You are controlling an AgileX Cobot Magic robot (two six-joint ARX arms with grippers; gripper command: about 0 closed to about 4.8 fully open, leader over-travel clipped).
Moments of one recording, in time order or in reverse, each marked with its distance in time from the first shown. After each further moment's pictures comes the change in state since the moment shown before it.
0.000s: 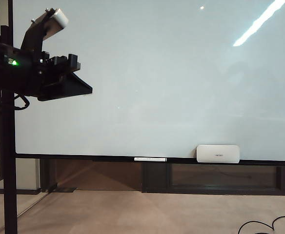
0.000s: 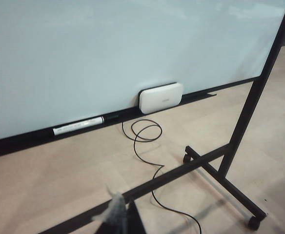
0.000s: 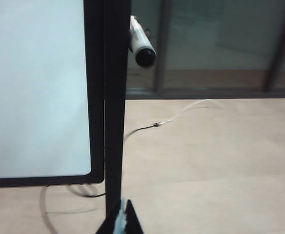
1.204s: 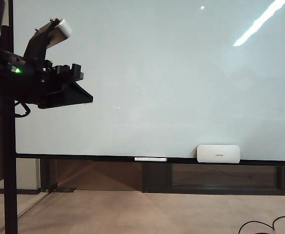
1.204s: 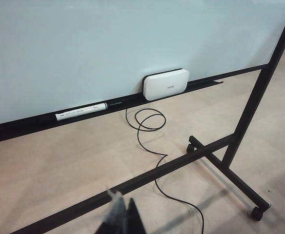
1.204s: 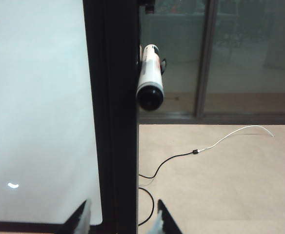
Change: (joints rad) left arm -0.012 0.026 0.000 -0.018 -0.034 0.004; right arm 0.005 0.250 0.443 -0.068 -0.177 0.141
